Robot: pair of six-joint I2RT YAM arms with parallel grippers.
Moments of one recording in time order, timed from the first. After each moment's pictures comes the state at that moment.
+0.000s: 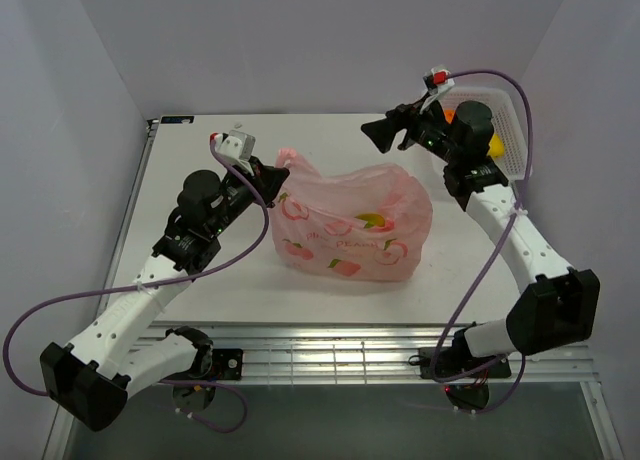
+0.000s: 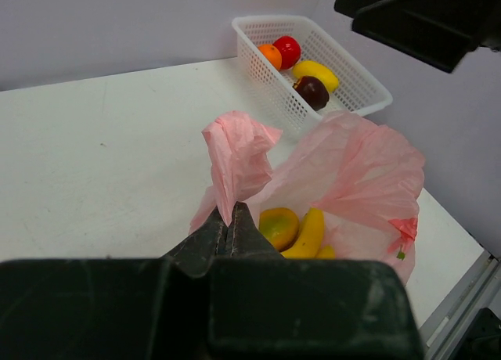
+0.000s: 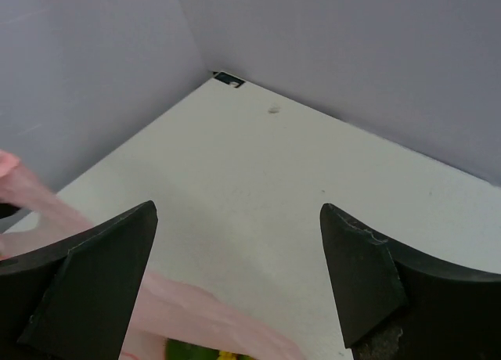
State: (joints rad) left arm -0.53 1.00 0.94 0.05 0.11 -0.28; right arm 0.27 1.43 1.27 0.19 -0.52 0.24
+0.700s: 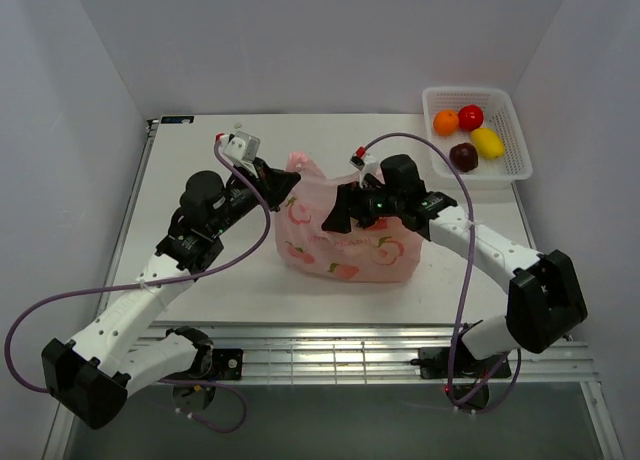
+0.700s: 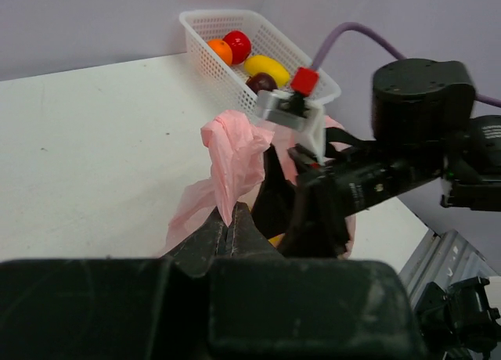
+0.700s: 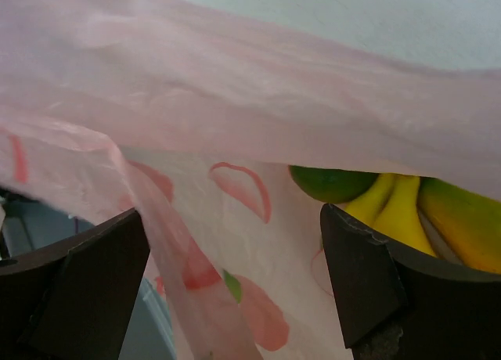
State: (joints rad) left arm -0.55 1.01 0.93 0.11 0.22 -0.34; right arm 0.59 1.41 1.03 -0.18 -0.60 0.34
